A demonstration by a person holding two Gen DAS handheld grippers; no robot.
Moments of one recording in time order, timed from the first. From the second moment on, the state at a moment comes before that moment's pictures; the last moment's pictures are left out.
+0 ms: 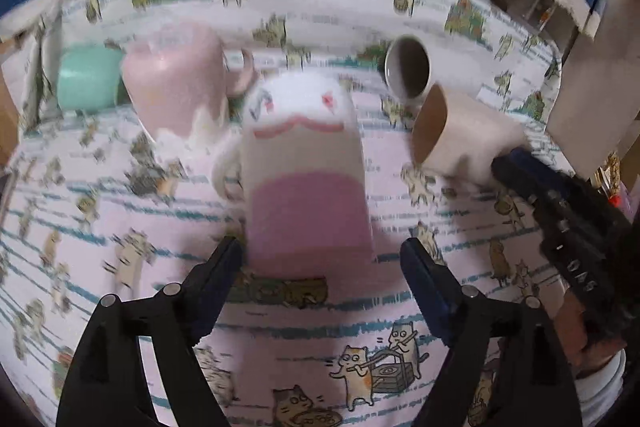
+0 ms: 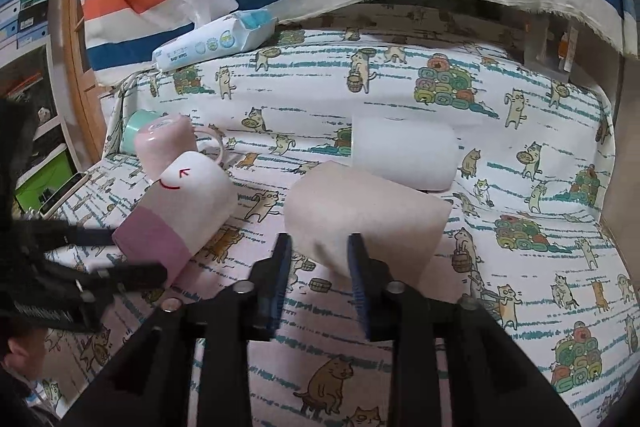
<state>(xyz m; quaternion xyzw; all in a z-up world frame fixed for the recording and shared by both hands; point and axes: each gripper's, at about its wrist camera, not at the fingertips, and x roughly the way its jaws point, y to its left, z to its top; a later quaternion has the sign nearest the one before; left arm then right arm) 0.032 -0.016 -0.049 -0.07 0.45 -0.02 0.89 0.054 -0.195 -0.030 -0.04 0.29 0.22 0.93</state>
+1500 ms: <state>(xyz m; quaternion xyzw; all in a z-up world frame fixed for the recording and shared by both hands) 0.077 -0.020 -0.014 -0.01 0.35 -0.01 0.94 0.049 -0.201 -0.024 -0.05 0.27 0.21 0.94</state>
